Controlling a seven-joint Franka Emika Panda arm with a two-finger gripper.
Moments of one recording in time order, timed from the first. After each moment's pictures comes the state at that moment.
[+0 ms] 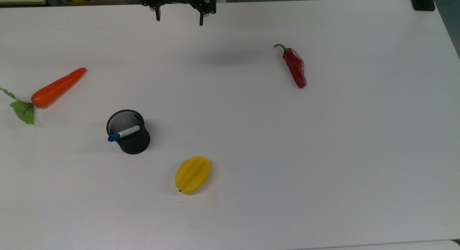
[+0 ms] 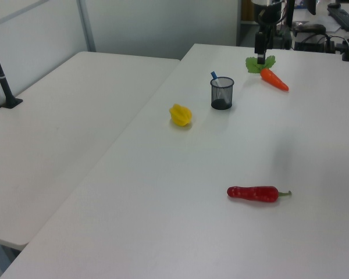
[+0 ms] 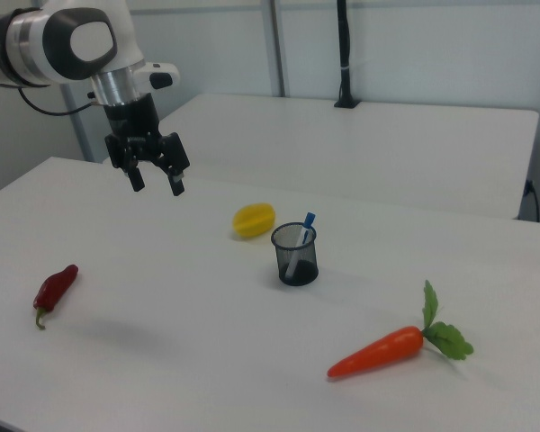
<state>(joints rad) 0.11 0.08 -0.01 -1.61 -0.12 1.67 0.07</state>
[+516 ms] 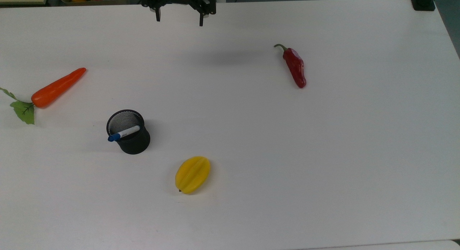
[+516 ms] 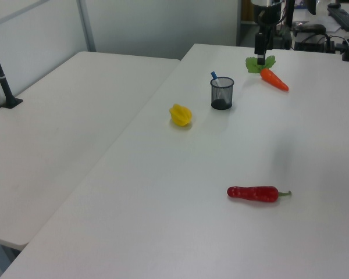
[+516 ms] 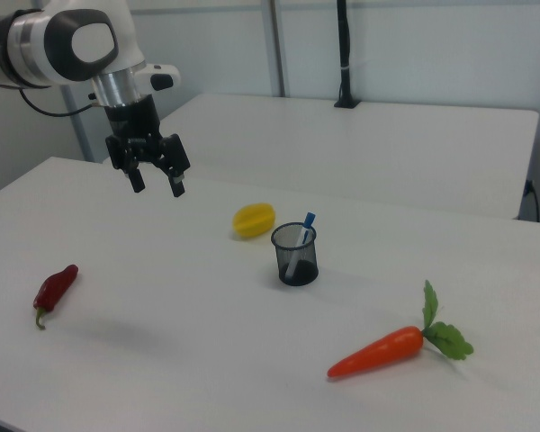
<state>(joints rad) 0.11 0.08 -0.01 -1.61 -0.12 1.67 0.07</state>
